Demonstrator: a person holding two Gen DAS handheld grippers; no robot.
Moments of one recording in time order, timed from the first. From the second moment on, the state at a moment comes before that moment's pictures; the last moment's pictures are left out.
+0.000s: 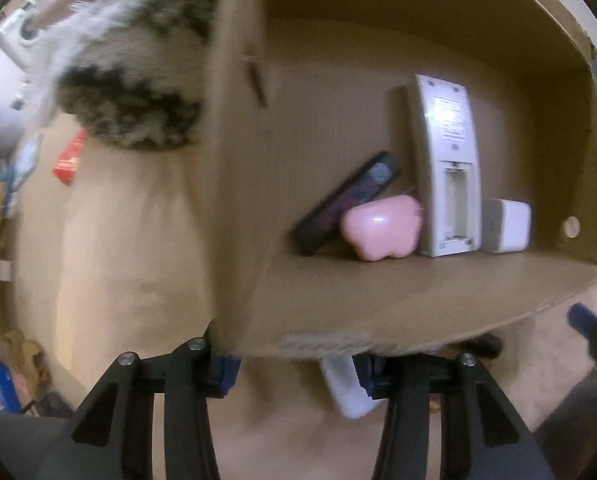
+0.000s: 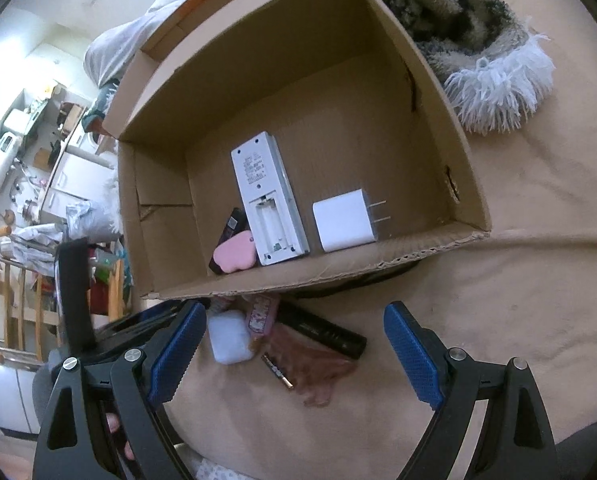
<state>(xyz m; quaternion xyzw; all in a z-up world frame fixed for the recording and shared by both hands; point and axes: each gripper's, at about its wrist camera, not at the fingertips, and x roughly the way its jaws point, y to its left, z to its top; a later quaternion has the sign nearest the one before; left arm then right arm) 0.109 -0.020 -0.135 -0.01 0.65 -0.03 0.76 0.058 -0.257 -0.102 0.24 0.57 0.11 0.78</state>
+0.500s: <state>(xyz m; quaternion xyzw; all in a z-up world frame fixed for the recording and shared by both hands) 0.100 0.000 -0.144 -0.03 0.66 -0.01 0.75 0.060 -0.251 -0.111 0.25 0.59 0.13 0.76</state>
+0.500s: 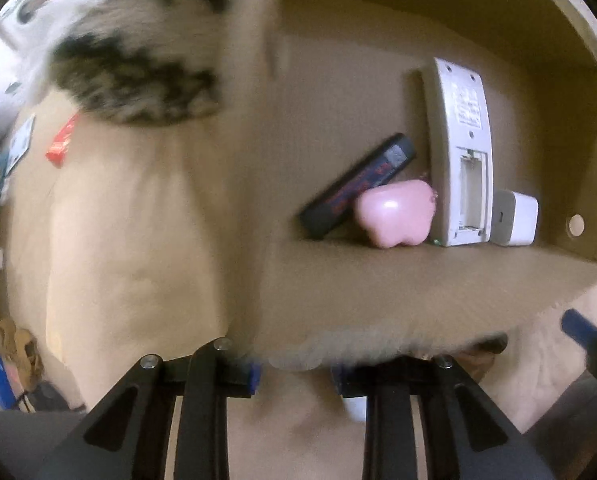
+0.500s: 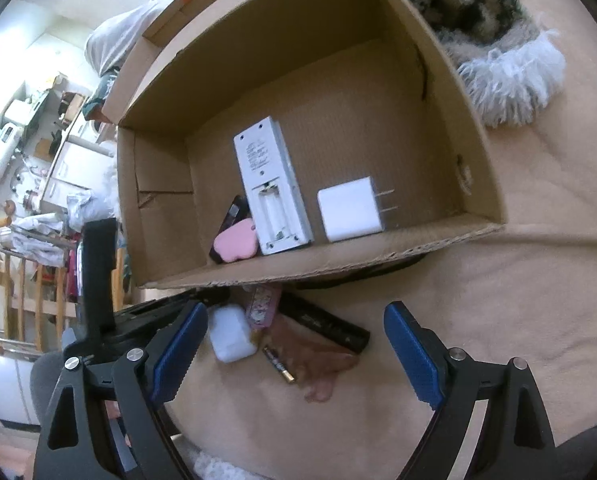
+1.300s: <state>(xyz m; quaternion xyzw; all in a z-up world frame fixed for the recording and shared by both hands) 0.076 0.035 -0.074 -0.04 0.60 0.01 0.80 0.070 -0.190 -0.164 0.32 0.64 0.07 0.70</state>
